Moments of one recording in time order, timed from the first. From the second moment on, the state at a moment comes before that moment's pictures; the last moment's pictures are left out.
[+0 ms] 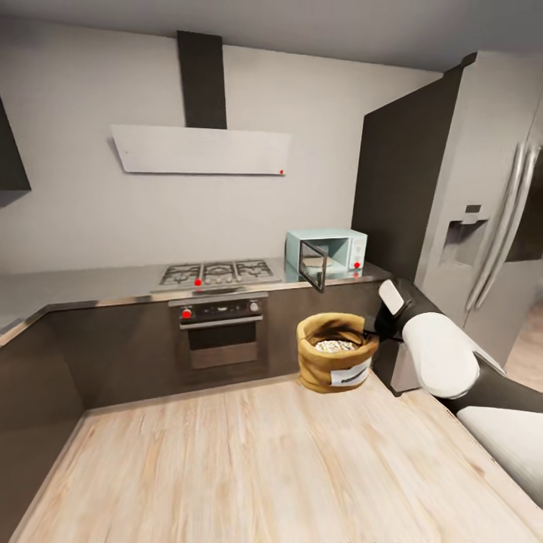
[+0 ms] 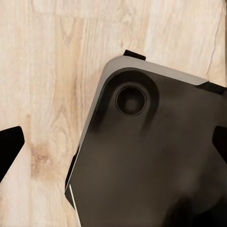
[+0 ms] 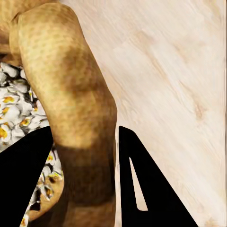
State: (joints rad) left arm 0.00 -0.02 0.01 -0.06 0.31 -0.11 0.13; right arm -1.34 0.00 -0.65 -0.31 0.19 1.04 -0.44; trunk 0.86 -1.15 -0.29
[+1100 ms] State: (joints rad) left arm 0.00 -0.02 0.01 -0.06 0.31 -0.11 0.13; right arm -1.34 -0.02 -0.65 -0.30 0.18 1.04 -0.43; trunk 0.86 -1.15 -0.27
